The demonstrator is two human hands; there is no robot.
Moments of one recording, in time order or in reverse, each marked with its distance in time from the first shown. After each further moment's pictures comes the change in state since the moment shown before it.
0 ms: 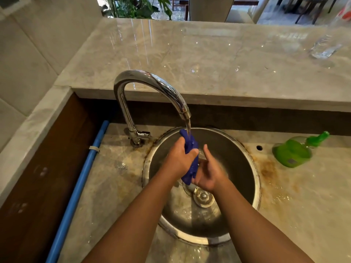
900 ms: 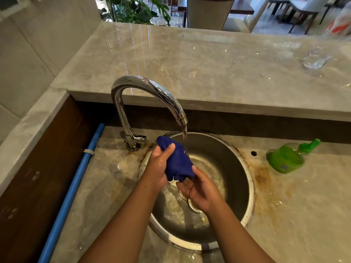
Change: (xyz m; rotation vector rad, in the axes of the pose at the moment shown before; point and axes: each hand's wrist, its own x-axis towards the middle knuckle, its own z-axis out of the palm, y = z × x) left_hand 0.005 -0.027 -0.016 -1.002 0.009 -0.168; right_hand -0.008 0.033 -0.015 -0.037 0.023 -0.200
